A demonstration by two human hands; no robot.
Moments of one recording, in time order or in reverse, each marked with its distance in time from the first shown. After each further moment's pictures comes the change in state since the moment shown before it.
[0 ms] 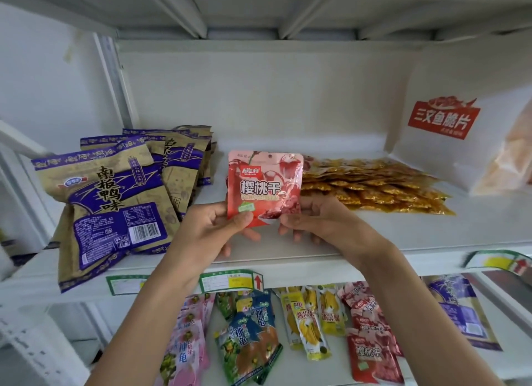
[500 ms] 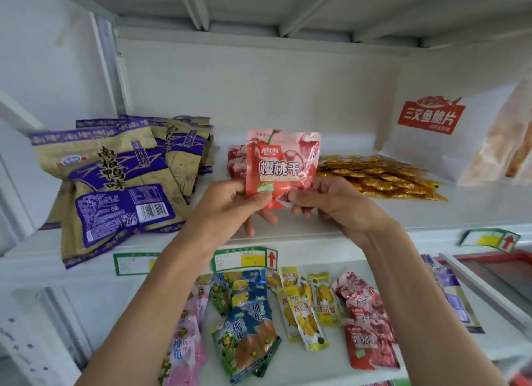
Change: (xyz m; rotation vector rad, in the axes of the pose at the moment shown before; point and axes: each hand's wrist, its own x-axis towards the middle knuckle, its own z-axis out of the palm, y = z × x) left_hand 0.003 -0.002 -0.005 -0.020 -0.154 0.090; right_hand 0.002 -0.003 0.019 0.060 0.083 -0.057
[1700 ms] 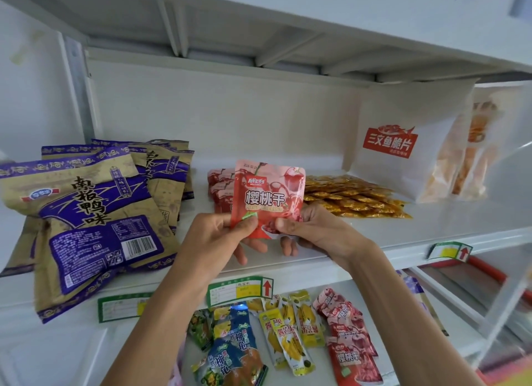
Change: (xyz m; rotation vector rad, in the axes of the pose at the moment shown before) left_hand 0.000 -0.004 -0.007 -0.092 0.010 -0.030; right_hand -0.008 -0.011 0.015 -0.086 -0.066 0.019
